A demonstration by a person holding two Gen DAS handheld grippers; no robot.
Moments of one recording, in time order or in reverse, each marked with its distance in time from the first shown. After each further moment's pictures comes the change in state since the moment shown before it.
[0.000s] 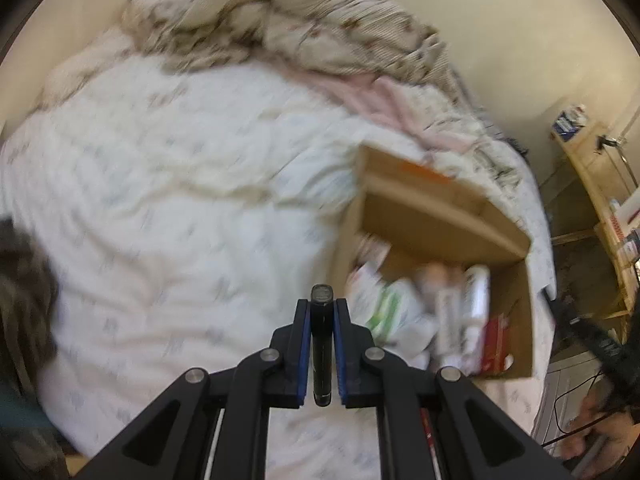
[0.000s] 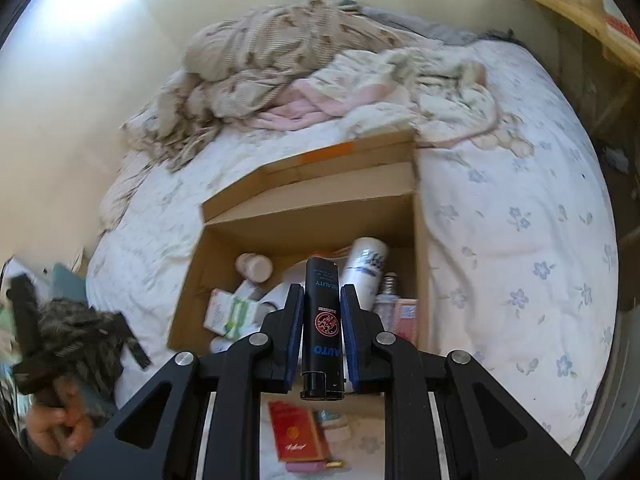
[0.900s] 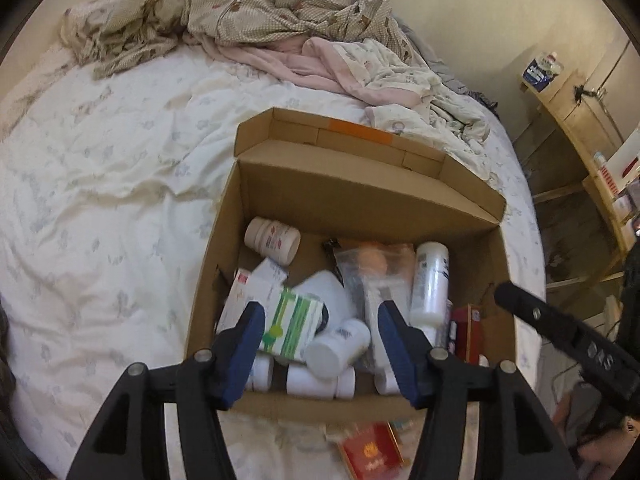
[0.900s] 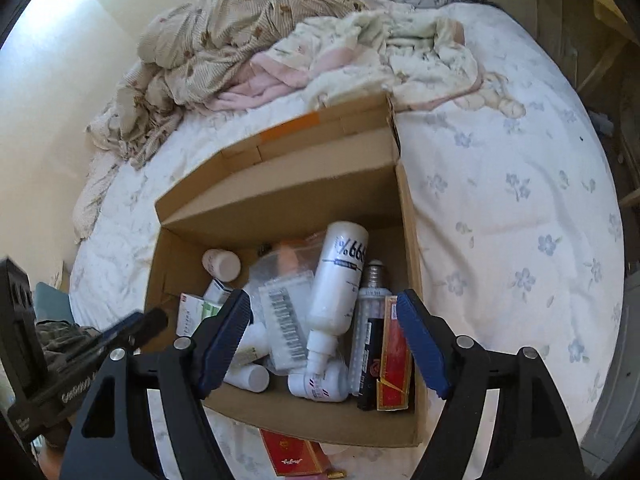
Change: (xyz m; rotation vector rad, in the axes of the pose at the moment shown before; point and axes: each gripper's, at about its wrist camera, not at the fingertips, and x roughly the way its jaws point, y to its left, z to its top) left arm 0.058 -0.077 -0.009 0.101 0.110 -0.071; right arm 0.035 -0.014 0.009 0.088 0.087 -0.070
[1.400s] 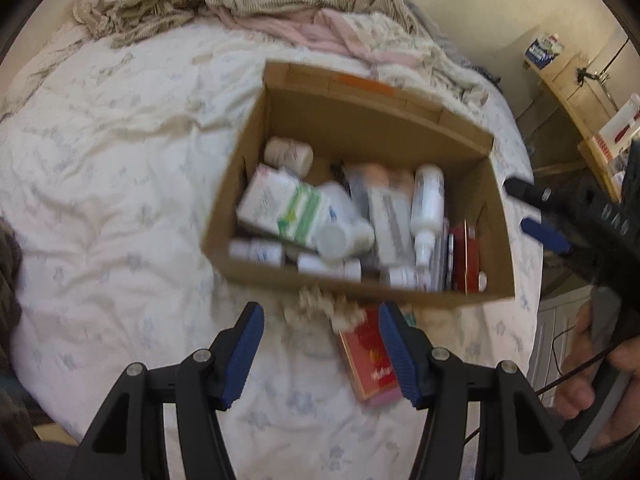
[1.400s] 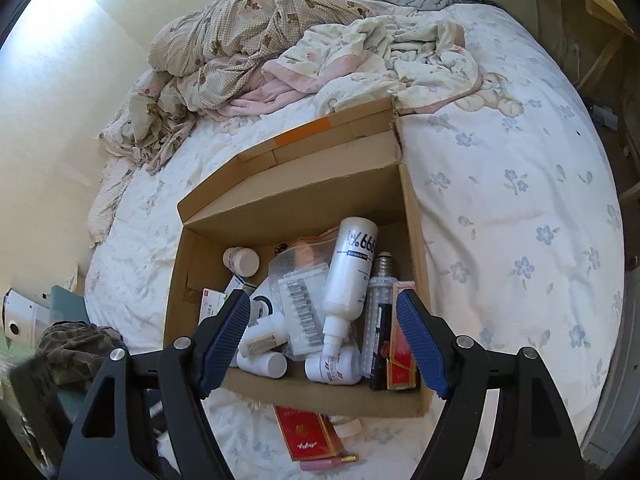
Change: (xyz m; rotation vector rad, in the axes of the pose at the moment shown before) left arm -0.024 -0.005 -0.075 -0.011 0.099 0.032; right arm -0.022 0.001 -0.007 0.025 -0.005 0.053
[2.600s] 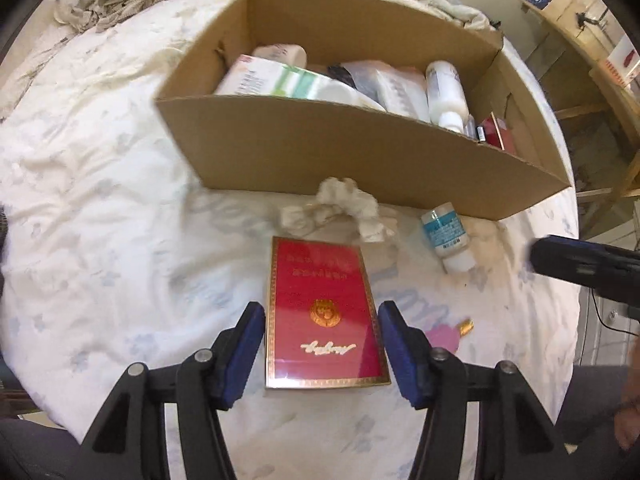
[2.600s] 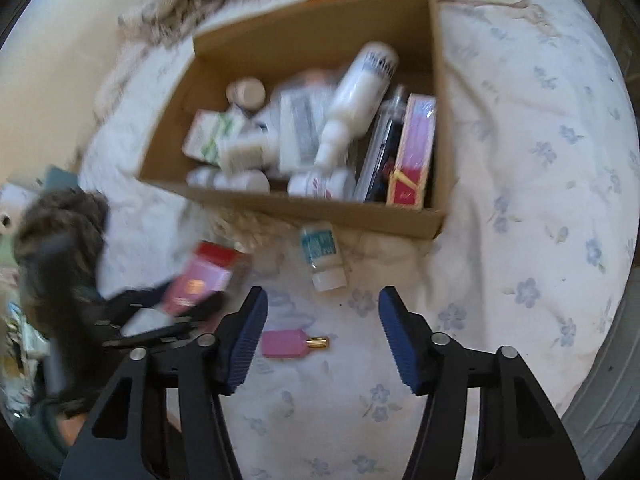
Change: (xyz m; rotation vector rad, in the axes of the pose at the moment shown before) left arm 0.045 0.008 -0.071 0.088 0.071 0.067; right arm 0.029 -0.004 -0.096 -0.234 0.355 -0.024
